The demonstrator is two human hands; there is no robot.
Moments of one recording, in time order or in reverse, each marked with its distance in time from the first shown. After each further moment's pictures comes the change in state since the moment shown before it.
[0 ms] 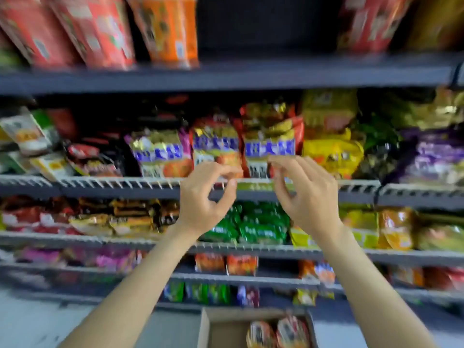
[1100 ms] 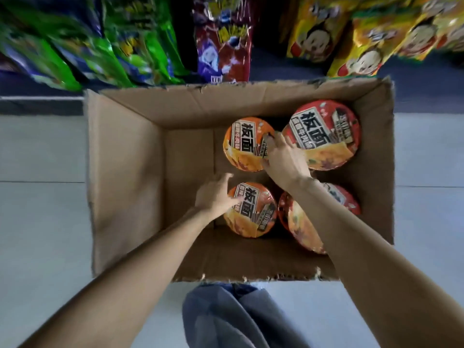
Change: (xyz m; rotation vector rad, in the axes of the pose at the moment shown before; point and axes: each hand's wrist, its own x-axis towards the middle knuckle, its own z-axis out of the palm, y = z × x) left_hand -0.804 -0.174 0.369 0.178 -1.416 -1.194; right_hand -0.799 0.075 0.345 -0.034 -1.445 0.673
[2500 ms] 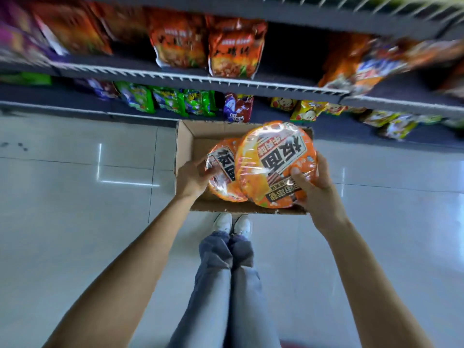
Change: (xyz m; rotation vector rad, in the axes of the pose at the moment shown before) left_hand -0.320 0.045 -0.262 -0.669 0.299 -0.046; right_hand -0.297 -0.115 -0.322 1.476 0.144 0.329
